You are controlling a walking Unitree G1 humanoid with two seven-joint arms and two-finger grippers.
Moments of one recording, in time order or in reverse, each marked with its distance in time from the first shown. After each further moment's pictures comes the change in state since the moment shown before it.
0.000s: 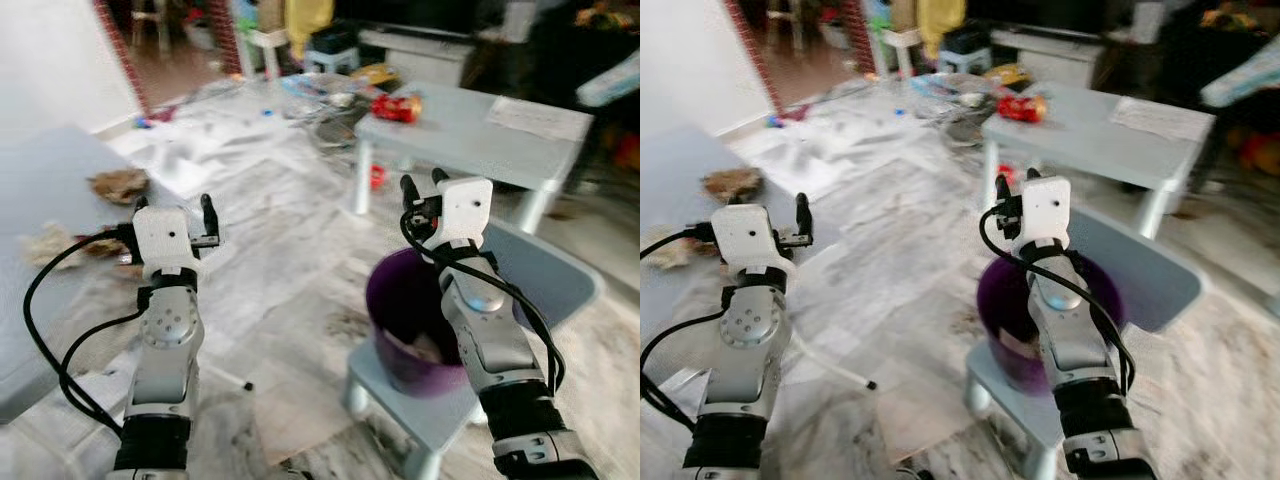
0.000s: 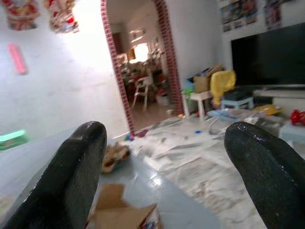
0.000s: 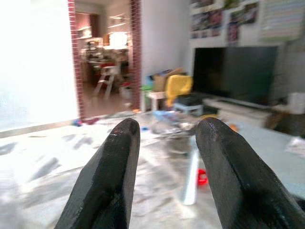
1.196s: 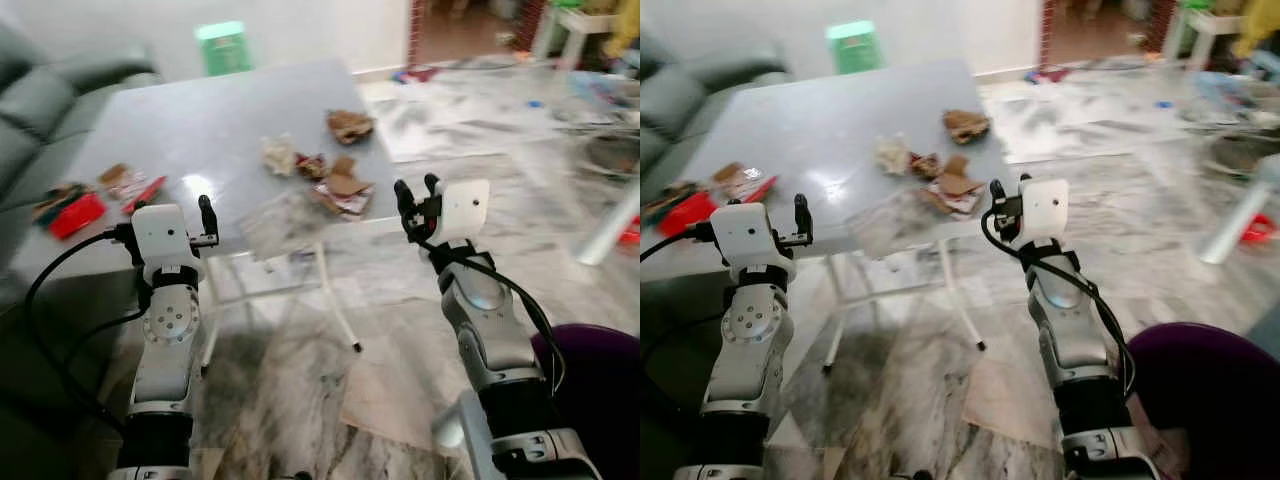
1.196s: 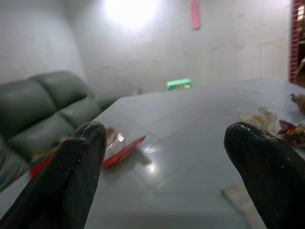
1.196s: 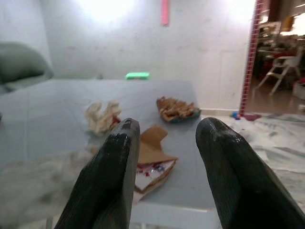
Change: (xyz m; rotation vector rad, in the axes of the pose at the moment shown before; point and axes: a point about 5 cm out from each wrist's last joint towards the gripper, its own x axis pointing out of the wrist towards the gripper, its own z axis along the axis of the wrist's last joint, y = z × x) left arm -0.002 0.001 -0.007 -0.021 0.052 0.037; right arm 0.000 0.000 -0.004 0.026 0.046 0.060
